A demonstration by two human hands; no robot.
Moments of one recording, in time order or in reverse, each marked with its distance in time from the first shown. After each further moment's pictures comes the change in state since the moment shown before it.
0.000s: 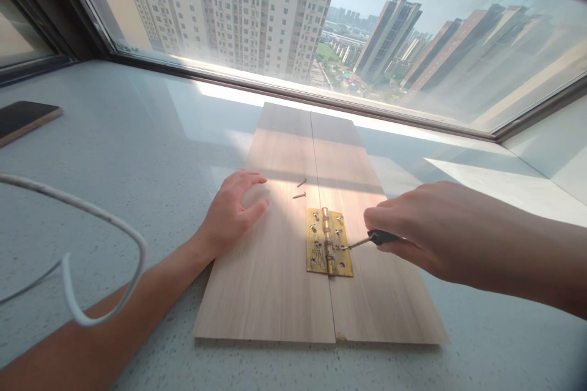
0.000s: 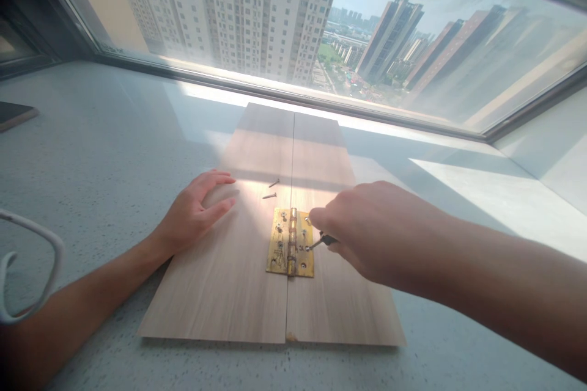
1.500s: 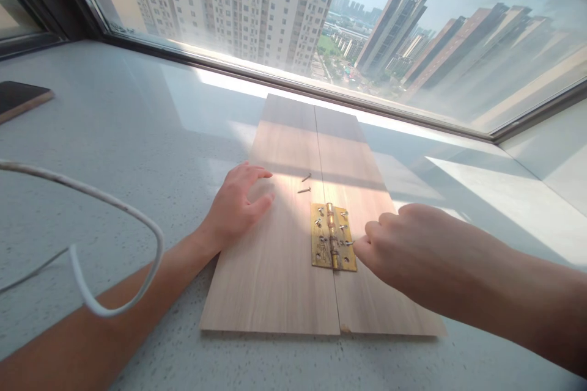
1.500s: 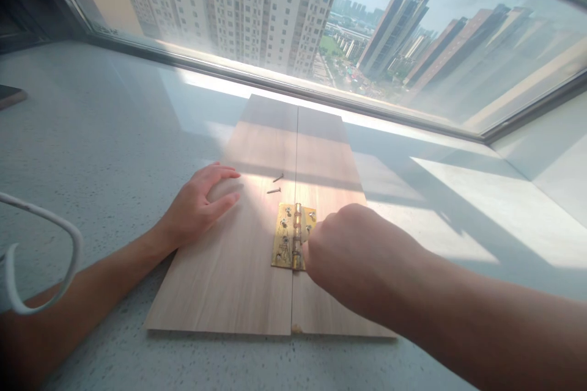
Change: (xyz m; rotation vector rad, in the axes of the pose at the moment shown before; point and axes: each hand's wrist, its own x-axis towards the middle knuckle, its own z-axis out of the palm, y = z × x) left_hand 0.002 -0.002 0.000 0.001 0.009 0.022; right_hand 0.014 -0.040 0.003 -0.289 -0.294 -0.095
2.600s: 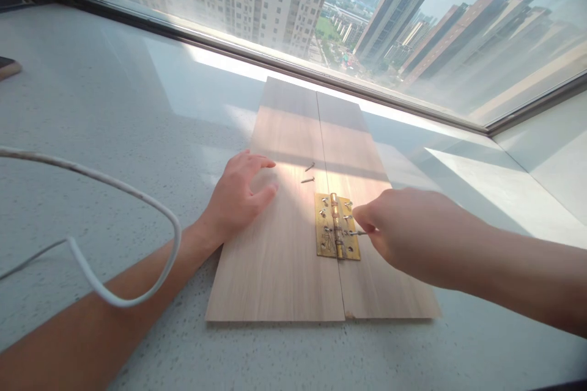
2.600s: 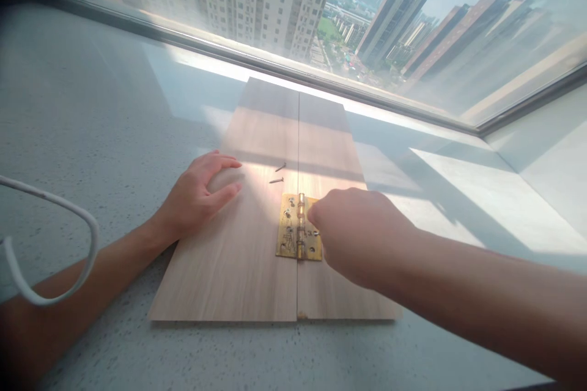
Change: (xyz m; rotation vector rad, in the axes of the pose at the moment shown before) left_hand -0.002 0.000 -0.002 -0.013 -0.014 -0.007; right_hand 0.021 -0.002 -0.012 0.338 -0.112 0.405
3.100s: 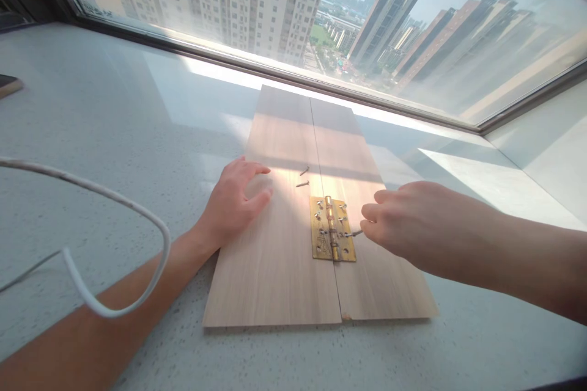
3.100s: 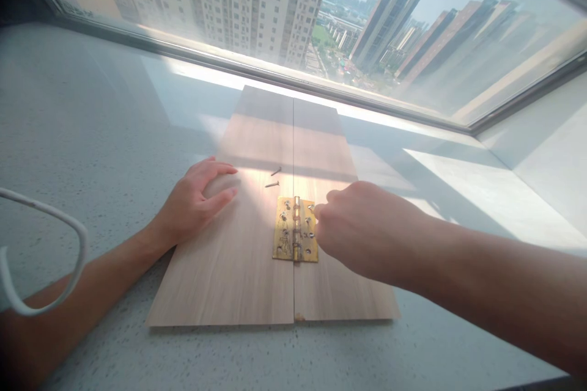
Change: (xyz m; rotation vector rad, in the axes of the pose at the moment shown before) left_hand 0.000 -0.001 0.000 0.011 0.001 0.008; right_hand -0.008 0.027 0.009 -0.341 0.125 -0.420
